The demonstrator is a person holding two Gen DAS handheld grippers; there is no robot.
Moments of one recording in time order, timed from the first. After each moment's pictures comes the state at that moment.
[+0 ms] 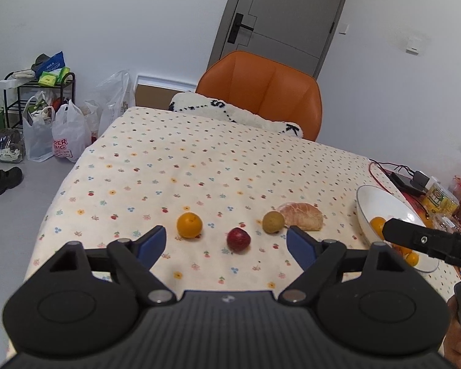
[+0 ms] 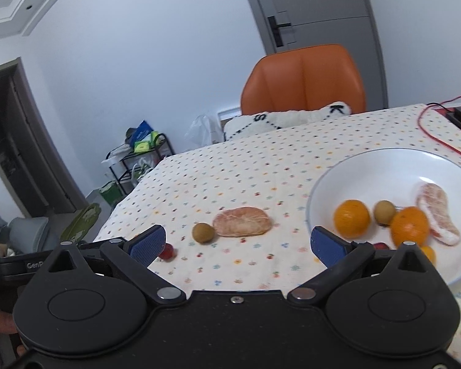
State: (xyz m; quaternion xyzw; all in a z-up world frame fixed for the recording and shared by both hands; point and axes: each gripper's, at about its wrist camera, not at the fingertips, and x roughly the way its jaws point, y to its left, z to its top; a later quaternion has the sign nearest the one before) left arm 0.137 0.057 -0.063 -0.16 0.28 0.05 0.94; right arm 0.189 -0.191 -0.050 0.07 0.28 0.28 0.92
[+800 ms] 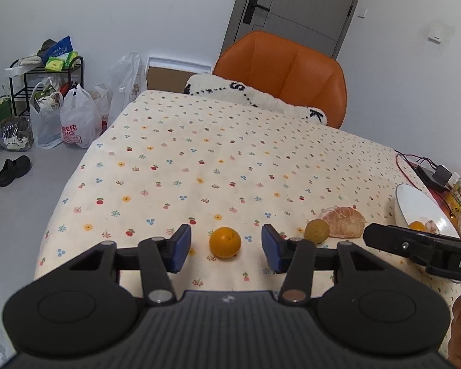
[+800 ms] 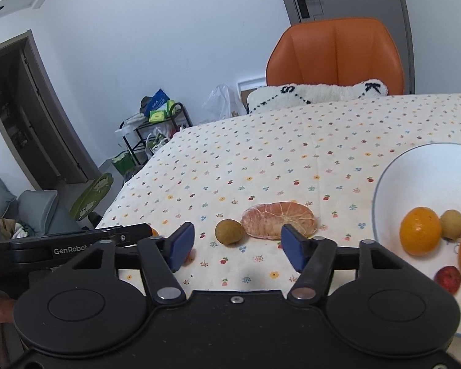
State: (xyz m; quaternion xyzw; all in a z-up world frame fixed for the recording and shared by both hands) left arm 0.181 0.087 -0.080 -0.16 0.33 0.06 0.93; right arm 0.228 -0.139 -0.064 0.04 0.33 0.31 0.89
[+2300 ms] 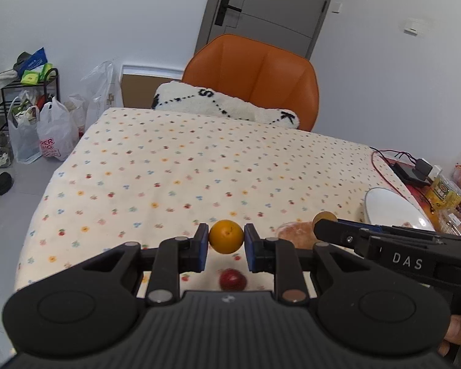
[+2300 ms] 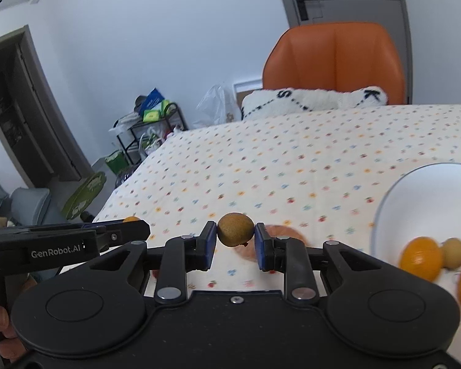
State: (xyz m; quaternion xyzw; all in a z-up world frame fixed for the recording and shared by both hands) left arm 0.201 0.057 -0.053 -0.14 0.32 0.02 0.94; right arm 0.247 -0.138 -0.055 0.03 0.32 0.30 0.90
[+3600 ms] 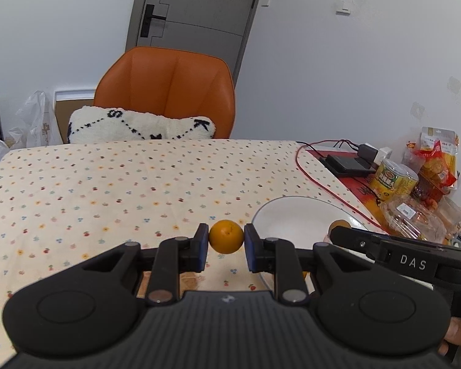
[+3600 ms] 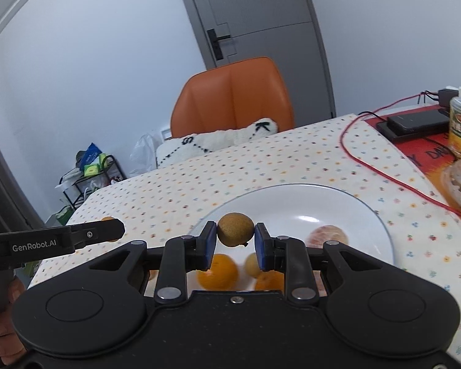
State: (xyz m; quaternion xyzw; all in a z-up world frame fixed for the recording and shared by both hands) left arm 0.254 -0.068 -0.033 -0.09 0.30 -0.08 0.95; right arm 0.254 -0.285 -0.045 0.09 0.28 0.18 0.94
